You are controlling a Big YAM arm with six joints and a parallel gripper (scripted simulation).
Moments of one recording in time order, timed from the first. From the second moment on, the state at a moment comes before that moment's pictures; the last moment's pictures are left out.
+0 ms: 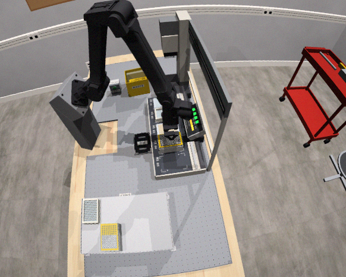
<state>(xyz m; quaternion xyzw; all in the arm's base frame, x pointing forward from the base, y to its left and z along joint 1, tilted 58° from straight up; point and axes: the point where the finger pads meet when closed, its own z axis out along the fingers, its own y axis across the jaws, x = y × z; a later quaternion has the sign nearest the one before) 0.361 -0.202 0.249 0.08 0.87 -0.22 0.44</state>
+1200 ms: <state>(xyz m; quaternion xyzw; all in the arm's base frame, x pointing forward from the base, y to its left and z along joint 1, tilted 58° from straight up) 0.322 -0.177 0.276 0.08 0.87 -0.22 0.44</state>
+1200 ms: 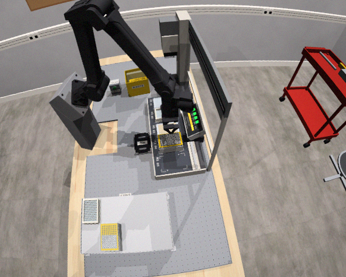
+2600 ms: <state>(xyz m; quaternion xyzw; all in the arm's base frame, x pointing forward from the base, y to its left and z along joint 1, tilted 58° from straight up) 0.313 -0.172 0.280 0.08 0.87 -0.21 0.43</state>
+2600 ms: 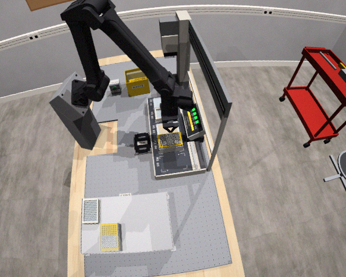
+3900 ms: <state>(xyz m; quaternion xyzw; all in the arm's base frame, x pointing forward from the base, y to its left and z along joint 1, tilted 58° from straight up) 0.219 -0.176 0.147 0.09 0.87 -0.21 0.44</state>
